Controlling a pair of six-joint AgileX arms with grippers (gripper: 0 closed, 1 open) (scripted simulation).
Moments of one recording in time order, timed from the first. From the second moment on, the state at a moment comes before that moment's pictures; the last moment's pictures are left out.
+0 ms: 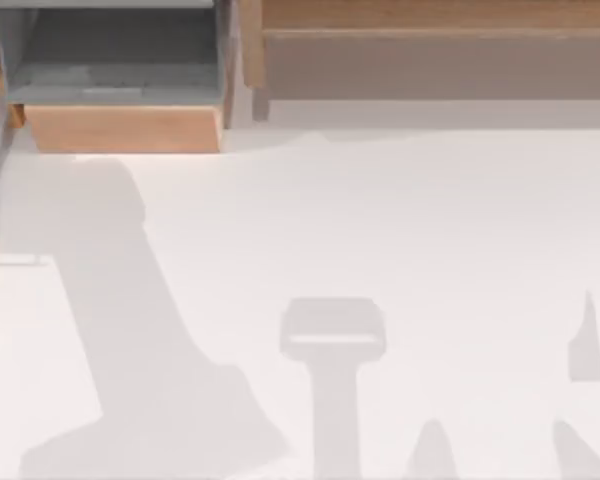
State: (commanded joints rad) left arm 0.33 2.67 2.56 -1.46 0.02 0.37; right arm 0.00 0.00 0.00 0.00 0.00 0.00
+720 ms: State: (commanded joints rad) left arm 0.33 2.67 2.56 -1.46 0.02 0.37; right arm 0.00 0.00 0.00 0.00 0.00 0.00
